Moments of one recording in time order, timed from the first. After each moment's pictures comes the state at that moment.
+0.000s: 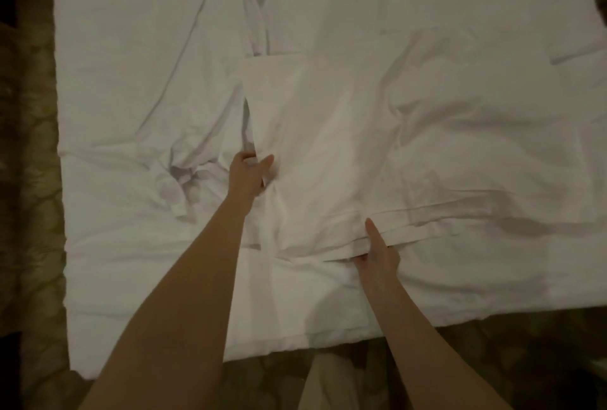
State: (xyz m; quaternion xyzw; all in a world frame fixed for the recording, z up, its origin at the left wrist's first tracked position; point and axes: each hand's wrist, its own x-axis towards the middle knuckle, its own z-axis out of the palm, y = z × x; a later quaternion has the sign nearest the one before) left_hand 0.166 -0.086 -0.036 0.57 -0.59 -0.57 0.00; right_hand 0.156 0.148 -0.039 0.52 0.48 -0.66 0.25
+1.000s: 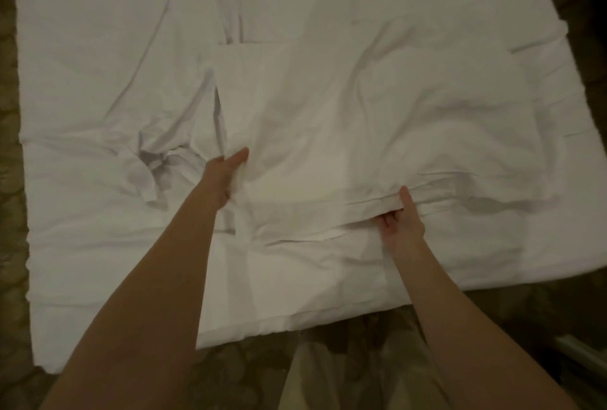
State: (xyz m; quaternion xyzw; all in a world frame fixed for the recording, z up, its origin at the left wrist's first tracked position) left_hand 0.182 -0.072 -0.028 0.58 -0.46 -0.67 -0.03; right_hand 0.095 0.216 -0.045 0.49 0.47 -0.70 0.22
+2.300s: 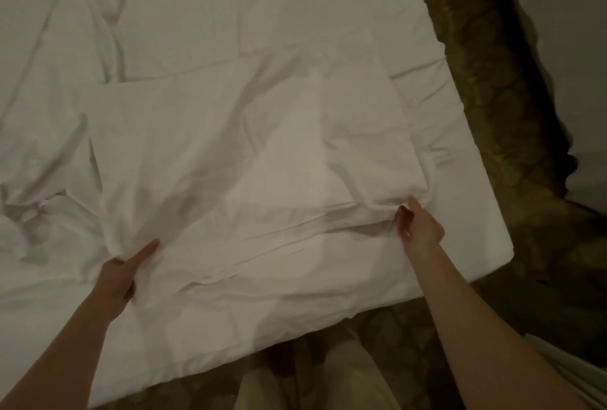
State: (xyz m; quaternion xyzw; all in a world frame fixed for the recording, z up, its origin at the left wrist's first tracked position) left_hand 0.218 0.012 -0.034 0.68 -0.46 -0.57 -0.03; right_hand -0.050 0.390 -0.035 0.52 0.56 -0.63 0.14
